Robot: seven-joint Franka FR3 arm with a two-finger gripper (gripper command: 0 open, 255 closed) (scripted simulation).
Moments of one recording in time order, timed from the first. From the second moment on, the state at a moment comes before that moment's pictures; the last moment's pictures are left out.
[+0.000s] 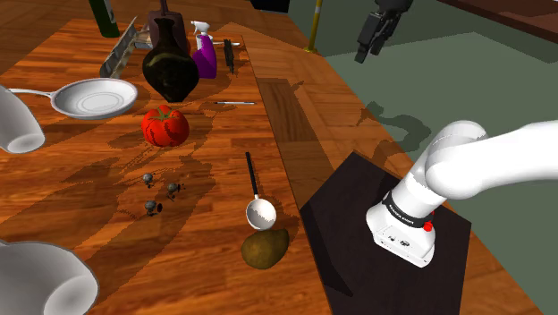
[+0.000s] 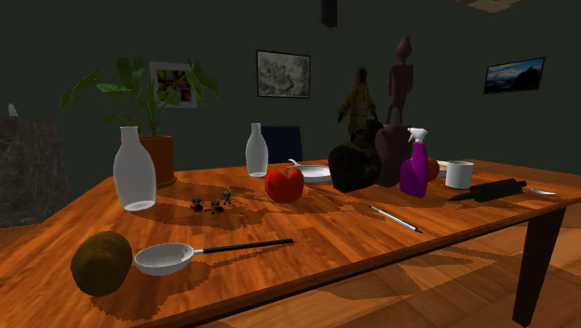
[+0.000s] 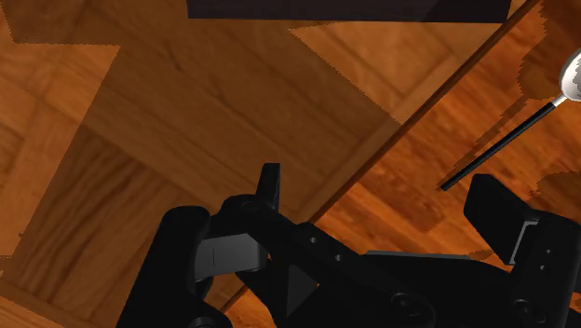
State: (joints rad) arm 0.01 -0.83 -0.05 -2.35 -0.05 1.57 0.01
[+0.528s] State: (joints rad) arm 0.01 -0.87 0.06 -2.53 0.03 1.71 0.19
